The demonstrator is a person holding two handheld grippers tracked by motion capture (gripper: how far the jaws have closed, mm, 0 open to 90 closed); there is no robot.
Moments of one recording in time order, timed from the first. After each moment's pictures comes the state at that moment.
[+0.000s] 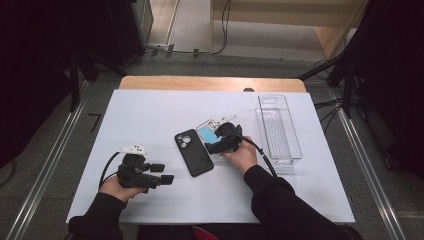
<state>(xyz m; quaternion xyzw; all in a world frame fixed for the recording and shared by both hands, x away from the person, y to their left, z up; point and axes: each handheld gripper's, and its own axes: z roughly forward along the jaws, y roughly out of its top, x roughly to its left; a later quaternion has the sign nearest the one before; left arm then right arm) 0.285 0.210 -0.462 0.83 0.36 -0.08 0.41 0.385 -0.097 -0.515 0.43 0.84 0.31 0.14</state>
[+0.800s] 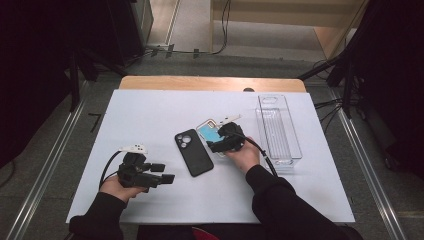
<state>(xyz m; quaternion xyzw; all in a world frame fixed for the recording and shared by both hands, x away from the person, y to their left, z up) 0.287 0.208 -0.458 0.83 0.37 -0.09 0.41 0.383 -0.105 -0.510 0.43 0.83 0.33 0.14</state>
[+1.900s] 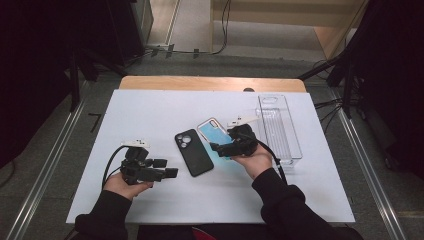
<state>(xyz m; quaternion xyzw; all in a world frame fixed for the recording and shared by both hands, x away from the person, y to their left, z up) 0.292 0.194 -0.445 0.81 0.41 -0.09 0.41 0.329 -0.127 -0.453 0.42 0.81 0.40 0.11</state>
